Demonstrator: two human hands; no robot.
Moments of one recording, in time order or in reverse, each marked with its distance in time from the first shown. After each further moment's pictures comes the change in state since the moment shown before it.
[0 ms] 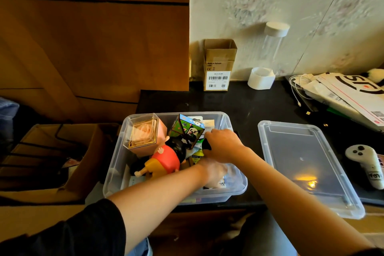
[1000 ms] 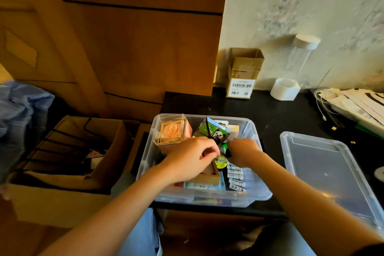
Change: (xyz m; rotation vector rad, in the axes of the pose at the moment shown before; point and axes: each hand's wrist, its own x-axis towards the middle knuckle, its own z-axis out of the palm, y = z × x) left_hand -0.149 -0.048 -0.027 -0.718 0.661 -0.142; right_hand 0.011 -0.013 0.006 -0.143 -0.171 0.063
